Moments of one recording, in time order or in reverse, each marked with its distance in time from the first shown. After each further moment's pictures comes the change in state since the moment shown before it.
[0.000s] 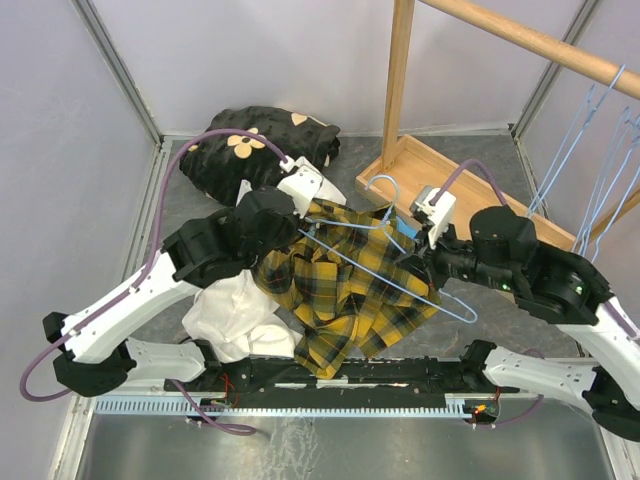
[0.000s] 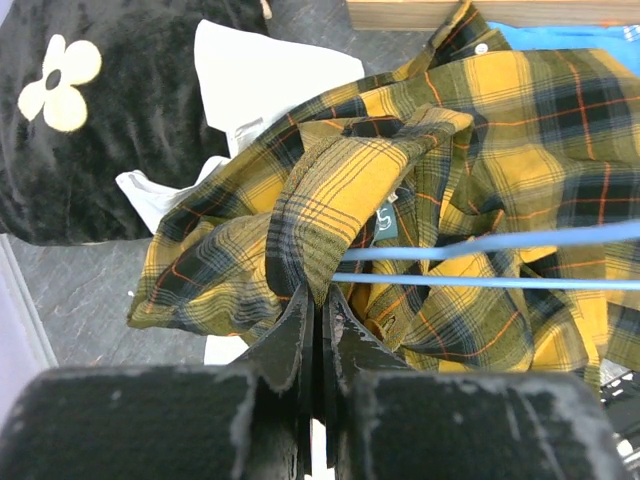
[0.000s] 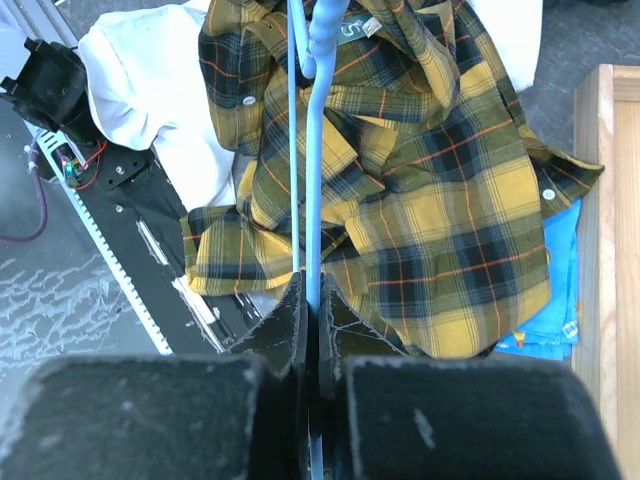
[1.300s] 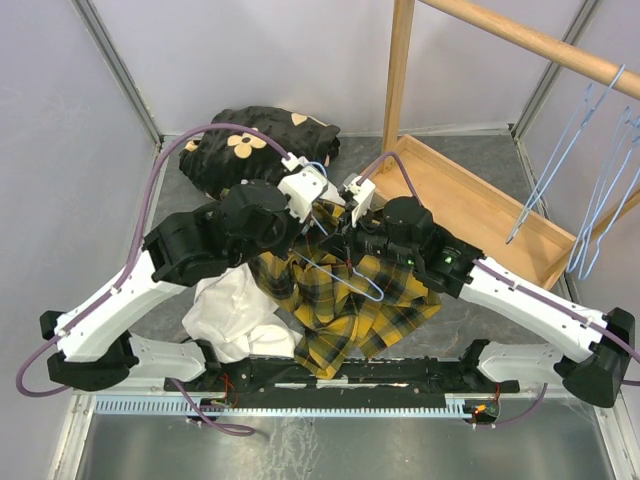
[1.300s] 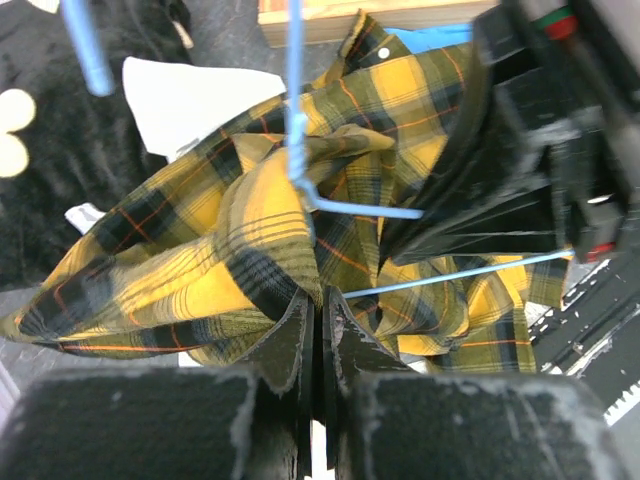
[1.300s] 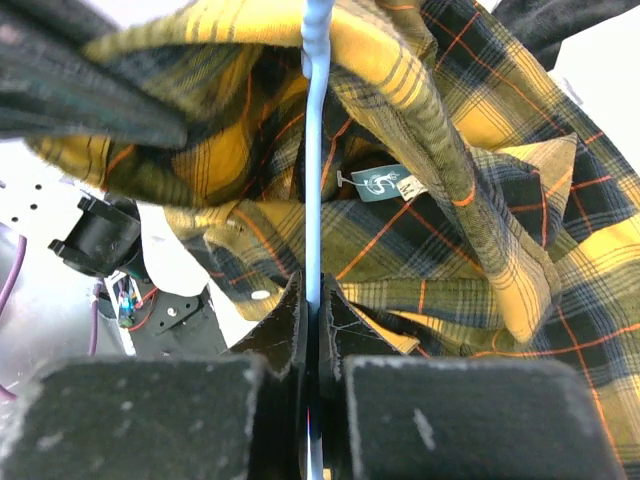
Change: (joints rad) left arm -0.041 0.010 0.187 -0.148 0.169 0.013; right arm 0.000 0.273 -0.323 0.800 -0.127 0.163
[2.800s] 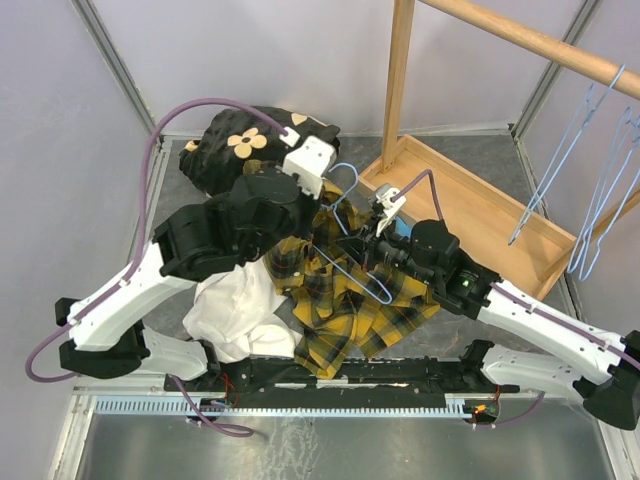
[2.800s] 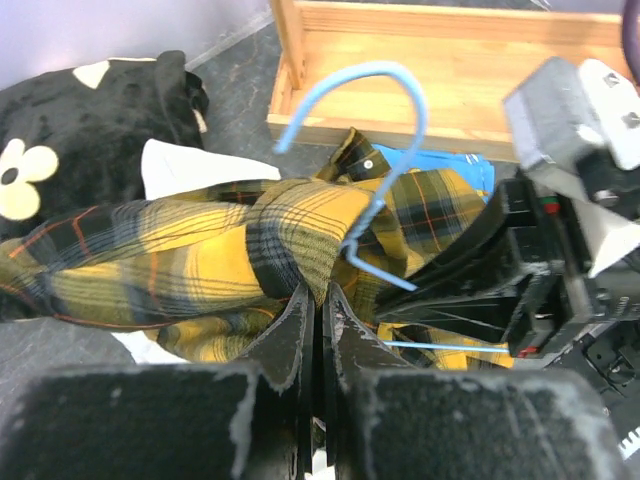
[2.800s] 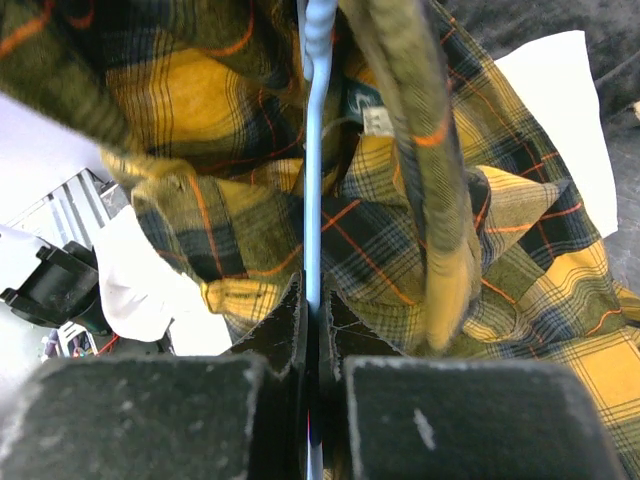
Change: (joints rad) left arm -0.092 0.095 0.158 0.113 -0.191 -0.129; right arm -0.002 -0.180 -0.247 0.229 0.137 0.007
